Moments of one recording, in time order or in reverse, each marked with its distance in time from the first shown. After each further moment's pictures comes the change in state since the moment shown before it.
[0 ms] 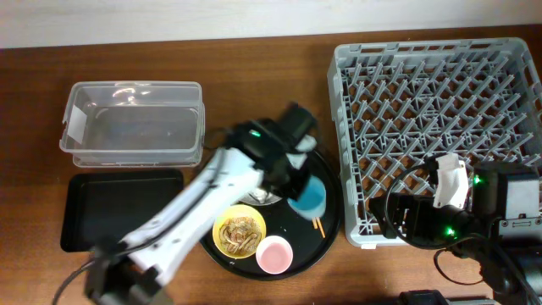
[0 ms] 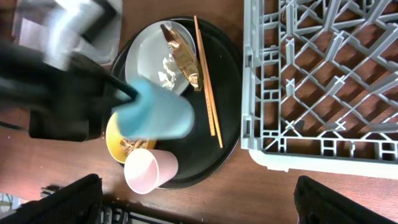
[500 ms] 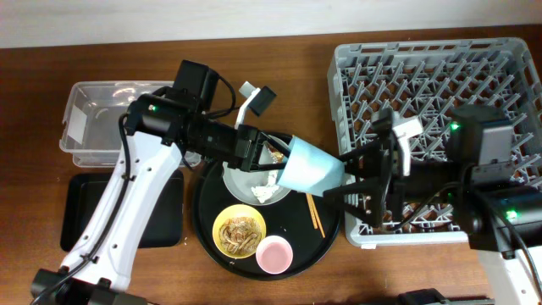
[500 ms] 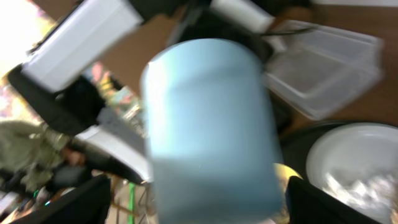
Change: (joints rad) left arm 0.368 -0.103 0.023 -0.061 1.167 0.336; right arm 0.100 0.188 0.000 0.440 -0.840 -0.270
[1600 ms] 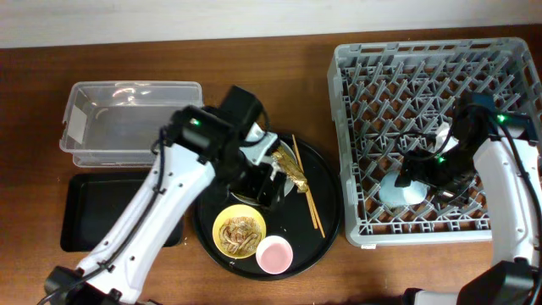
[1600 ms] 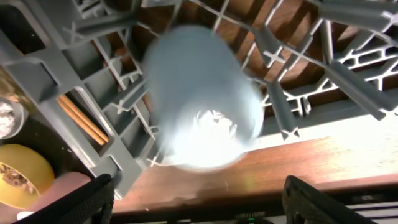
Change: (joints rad) left arm -0.233 -0.002 0.000 -0.215 -1.097 -0.231; right arm -0.343 0.451 0.028 -0.478 1.042 0.205
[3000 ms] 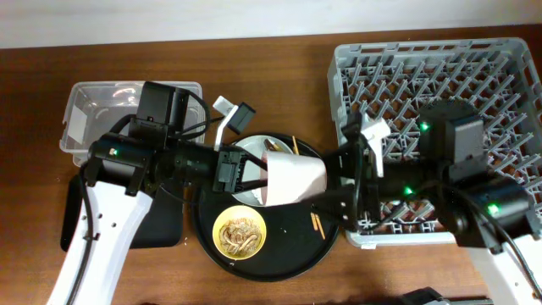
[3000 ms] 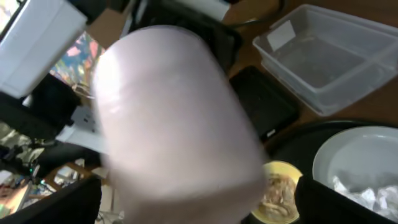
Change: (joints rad) left arm 0.280 -0.241 -0.142 0.319 0.980 0.085; right arm 0.495 -0.405 0.011 0.511 -0.917 -0.177
